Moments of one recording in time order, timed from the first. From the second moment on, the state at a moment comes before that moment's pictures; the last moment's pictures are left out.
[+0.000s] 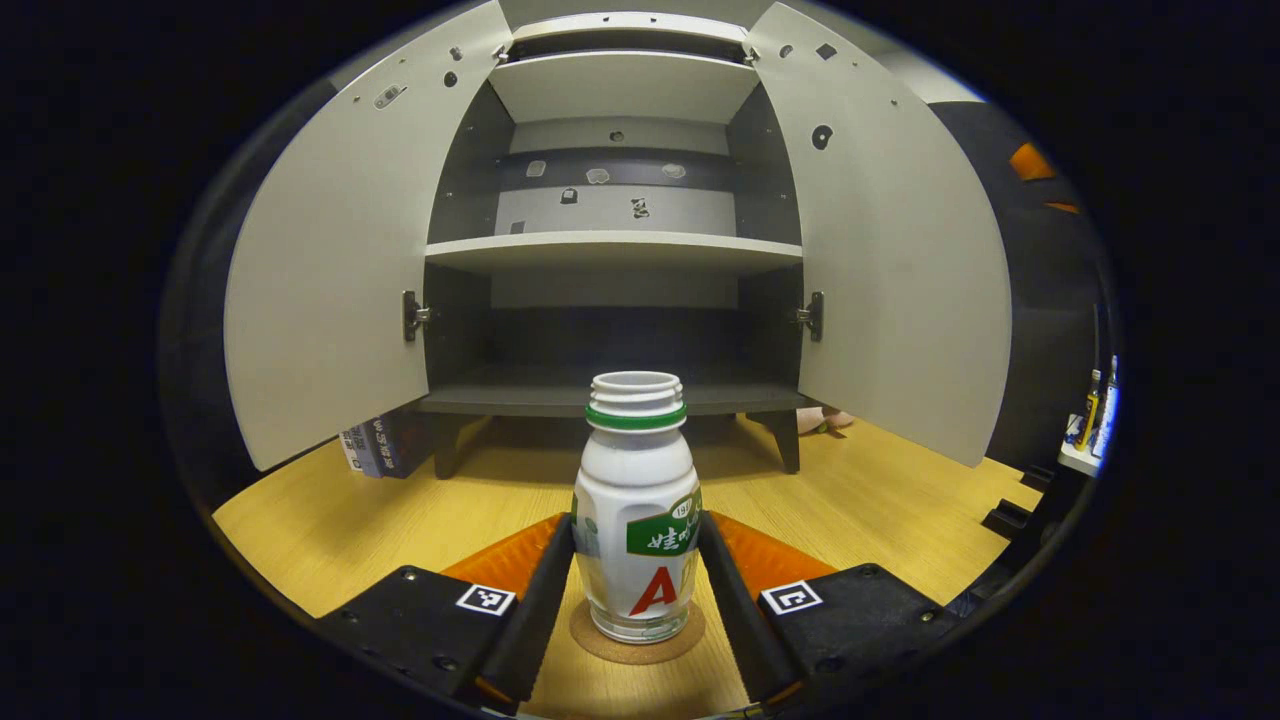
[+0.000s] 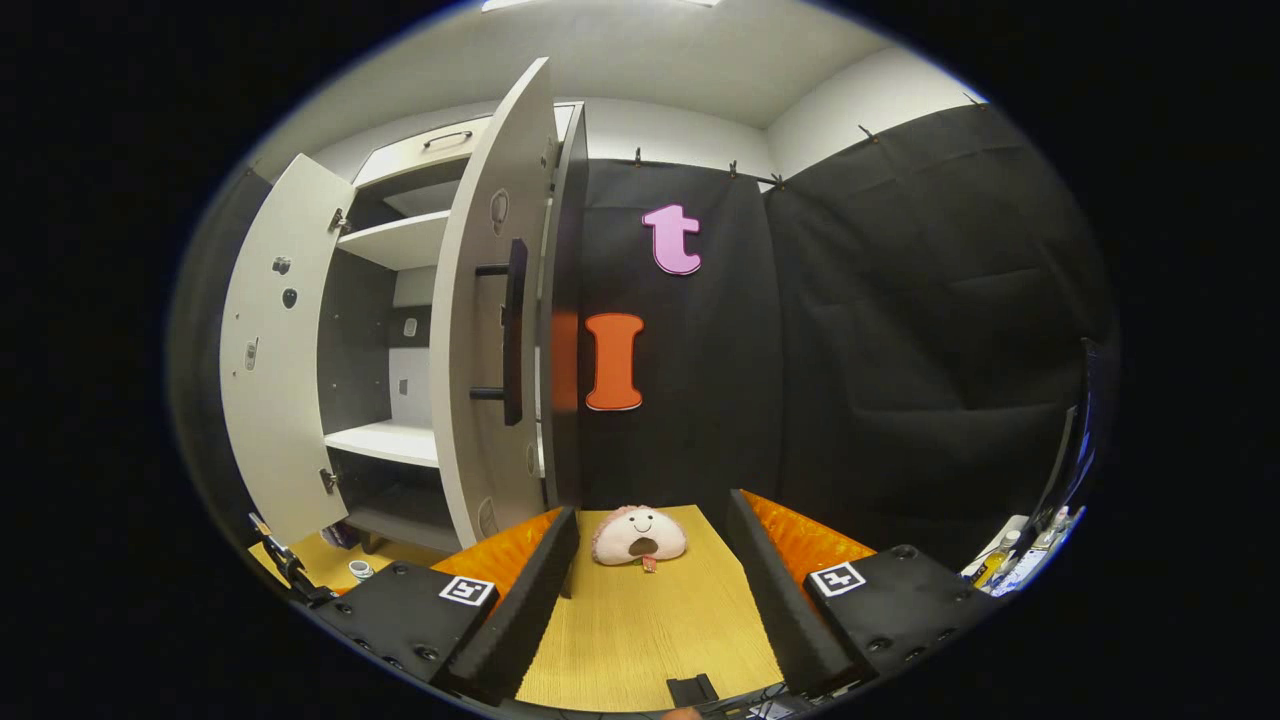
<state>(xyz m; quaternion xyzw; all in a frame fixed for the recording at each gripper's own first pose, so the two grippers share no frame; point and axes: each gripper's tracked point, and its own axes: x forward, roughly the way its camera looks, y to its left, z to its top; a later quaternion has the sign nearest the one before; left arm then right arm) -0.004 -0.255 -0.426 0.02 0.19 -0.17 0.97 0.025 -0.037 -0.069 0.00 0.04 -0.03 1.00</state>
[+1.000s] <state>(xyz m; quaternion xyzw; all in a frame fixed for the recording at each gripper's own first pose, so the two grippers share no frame) 0.131 -0.272 -0.163 0.04 0.06 -0.18 0.98 0.022 -0.049 -0.057 0.01 0.02 -0.03 1.00</state>
